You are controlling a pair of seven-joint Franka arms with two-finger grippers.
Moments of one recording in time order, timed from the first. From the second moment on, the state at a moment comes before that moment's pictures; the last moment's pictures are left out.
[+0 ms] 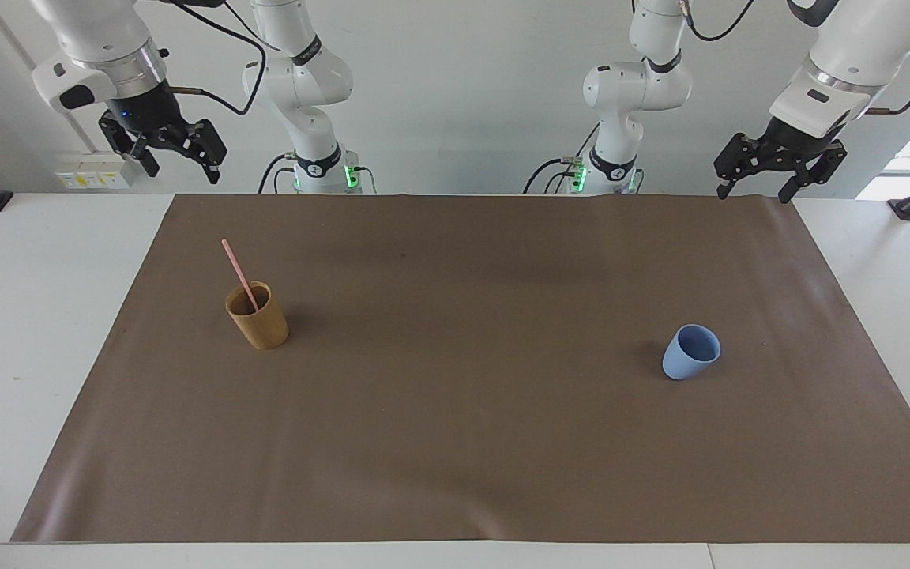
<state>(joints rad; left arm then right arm) -0.04 -0.02 -0.03 -1.49 -0.01 1.46 0.07 0.09 -0.06 -0.14 -1.53 -0.06 1.41 0.07</state>
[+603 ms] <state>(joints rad) -0.04 -0.02 -0.03 -1.49 -0.01 1.46 0.07 0.08 -0.06 -0.14 -1.54 -0.06 1.43 0.07</state>
